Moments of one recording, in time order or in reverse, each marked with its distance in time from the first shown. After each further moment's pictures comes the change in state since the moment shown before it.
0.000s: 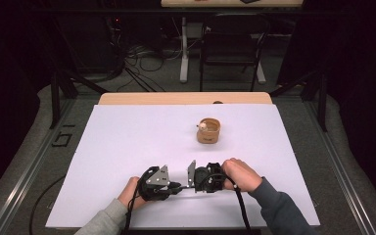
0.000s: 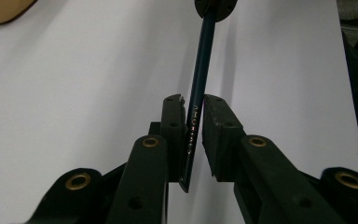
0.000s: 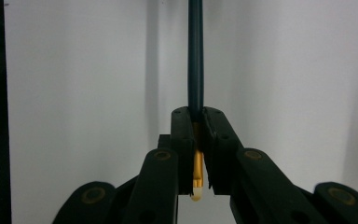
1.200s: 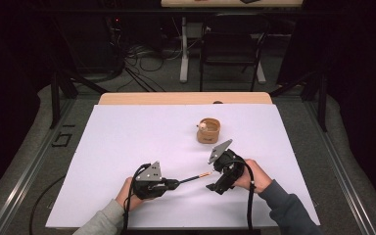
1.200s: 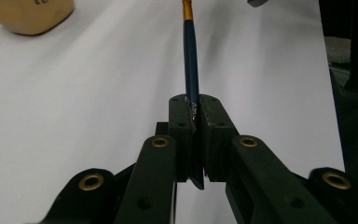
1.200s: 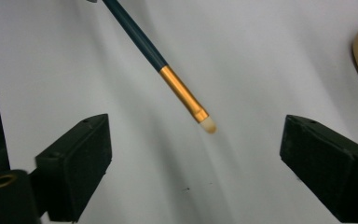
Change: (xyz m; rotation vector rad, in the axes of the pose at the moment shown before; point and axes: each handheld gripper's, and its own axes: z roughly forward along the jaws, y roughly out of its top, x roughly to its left) left arm 0.004 -0.008 -0.015 -0.139 0.029 -0.106; right arm -0.021 -0.061 -0.010 -0.305 0.007 0.468
